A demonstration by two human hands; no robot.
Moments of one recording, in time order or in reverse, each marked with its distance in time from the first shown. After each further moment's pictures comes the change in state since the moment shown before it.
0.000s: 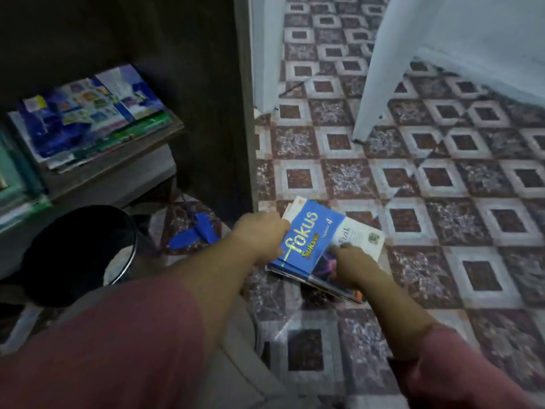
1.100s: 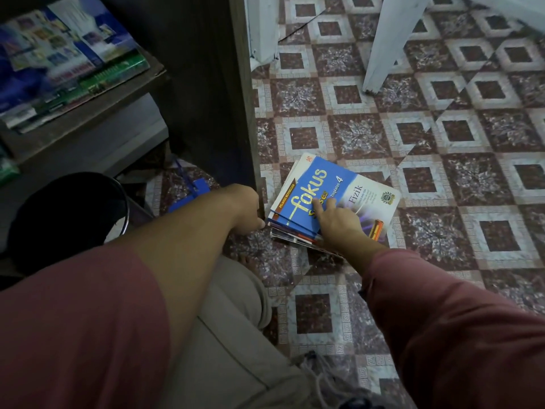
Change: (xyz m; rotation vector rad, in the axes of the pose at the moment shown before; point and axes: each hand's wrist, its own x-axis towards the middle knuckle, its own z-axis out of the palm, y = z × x) left_hand -0.012 -0.028 0.009 -0.190 -0.279 -0.237; right_hand 0.057 -0.029 0.044 -0.422 0.180 -0.095
